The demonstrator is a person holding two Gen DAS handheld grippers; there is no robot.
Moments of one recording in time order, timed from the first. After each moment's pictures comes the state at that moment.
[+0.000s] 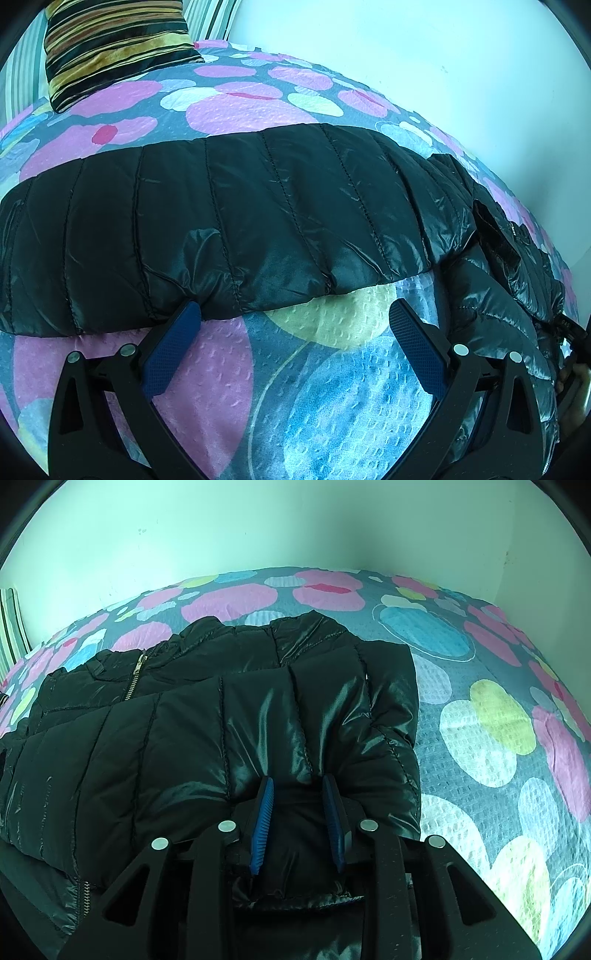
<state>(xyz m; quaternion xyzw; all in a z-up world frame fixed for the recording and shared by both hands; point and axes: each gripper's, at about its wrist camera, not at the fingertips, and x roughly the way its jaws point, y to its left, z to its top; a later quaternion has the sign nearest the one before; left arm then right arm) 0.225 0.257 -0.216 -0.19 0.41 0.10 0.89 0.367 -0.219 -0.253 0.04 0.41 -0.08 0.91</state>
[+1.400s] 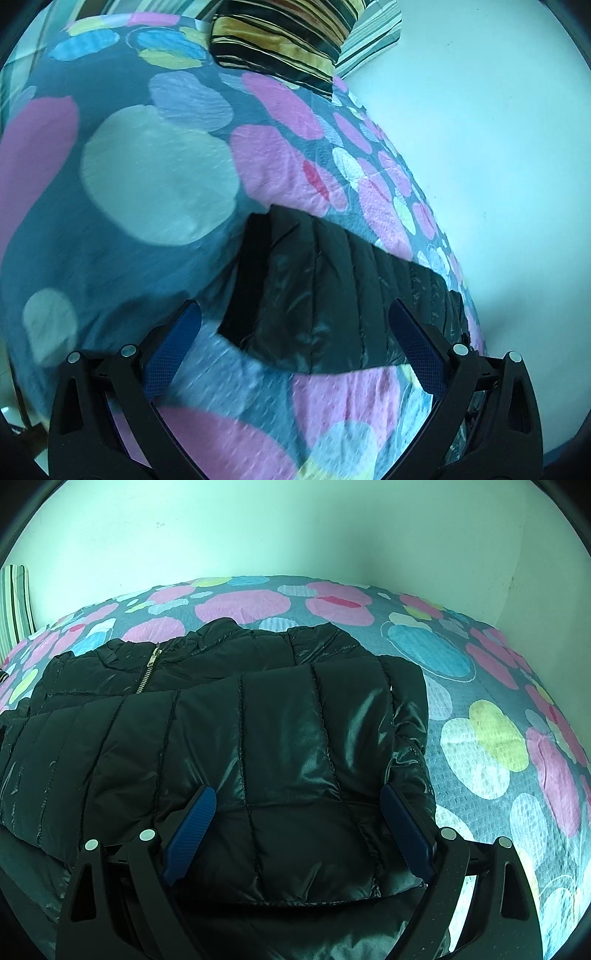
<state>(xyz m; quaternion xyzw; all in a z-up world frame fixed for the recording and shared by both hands) 0.108 0.456 -0.204 -0.43 0.31 0.14 0.83 0.361 -0.205 -0.251 0.00 0.40 -0.08 0.92</state>
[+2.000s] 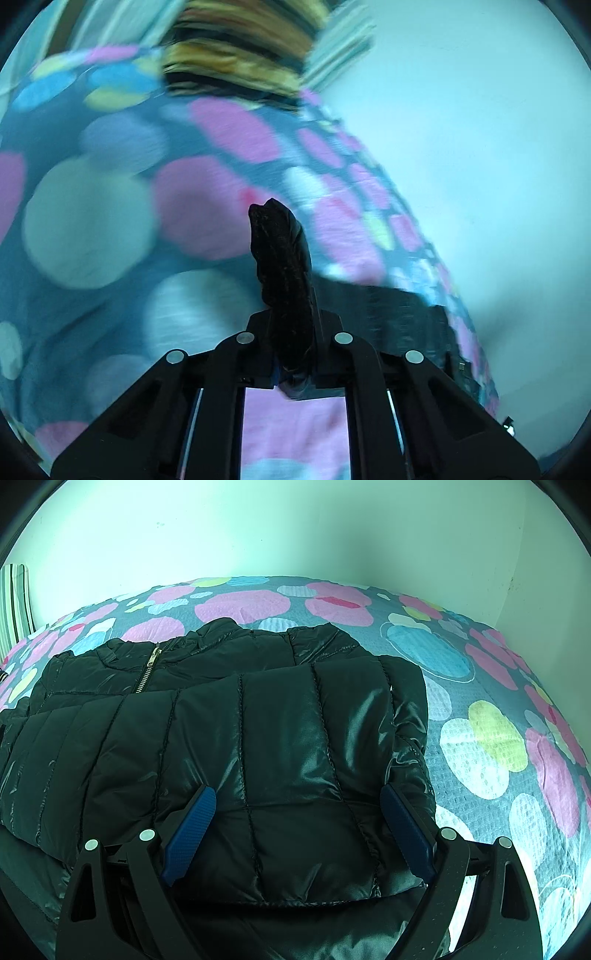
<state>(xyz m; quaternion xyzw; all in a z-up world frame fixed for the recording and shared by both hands) 0.153 0.423 -0.157 -0.40 0.28 0.13 0.86 0.360 -0.204 -0.251 0.00 0.39 -0.08 0.92</state>
